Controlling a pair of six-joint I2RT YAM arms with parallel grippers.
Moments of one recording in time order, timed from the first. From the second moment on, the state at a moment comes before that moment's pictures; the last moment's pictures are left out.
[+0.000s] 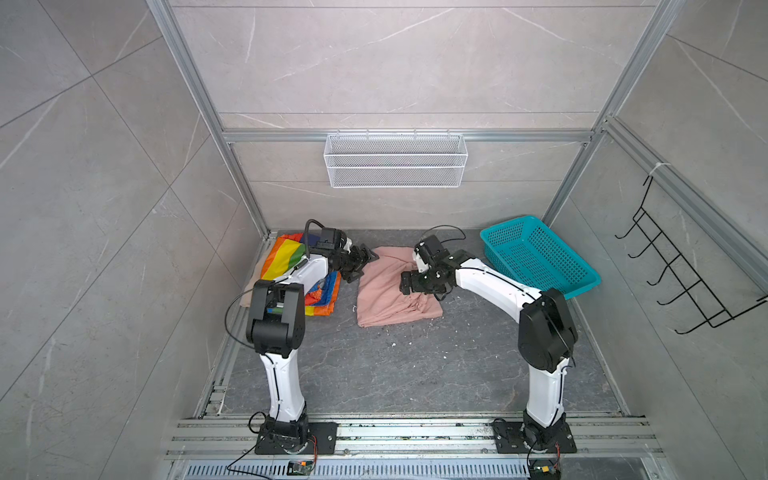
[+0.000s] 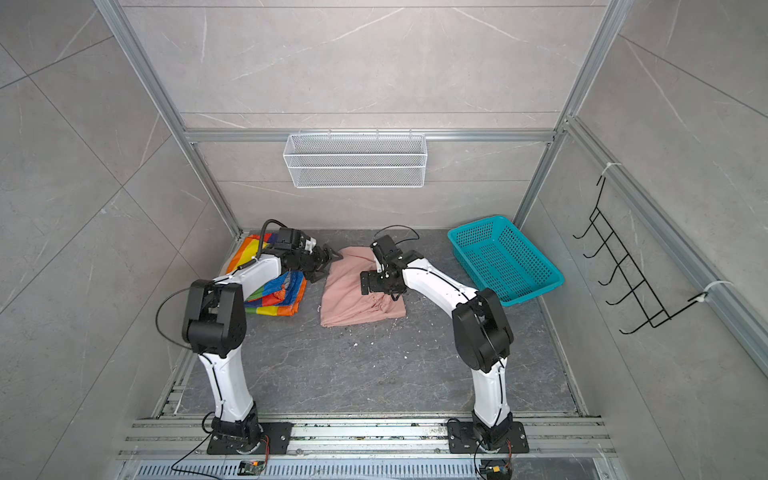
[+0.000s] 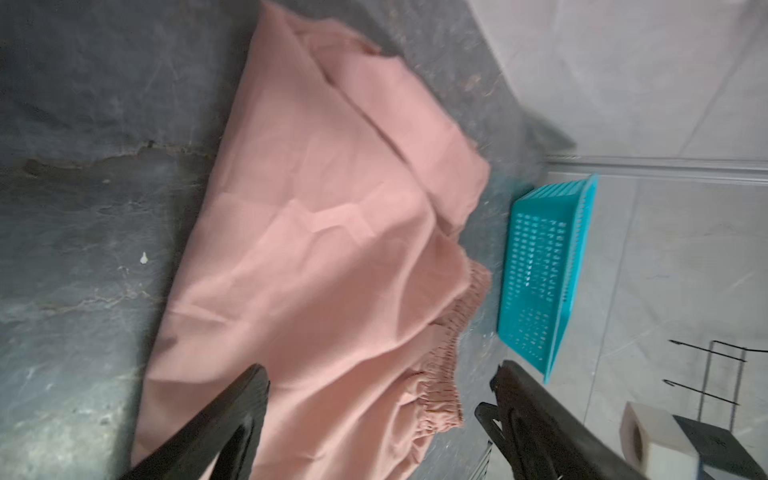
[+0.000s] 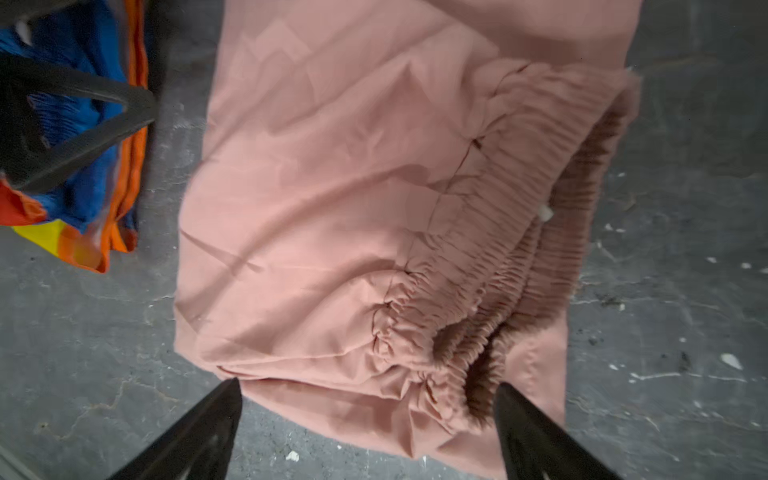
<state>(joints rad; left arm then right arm) -0.20 2.06 1.52 -0.40 0.60 -0.74 0.59 2.01 1.64 -0.73 -0.12 0.42</state>
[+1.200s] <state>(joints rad) -0.13 2.43 1.90 -0.47 0.59 -0.69 0.56 1.94 1.34 -0.64 -0.02 0.41</state>
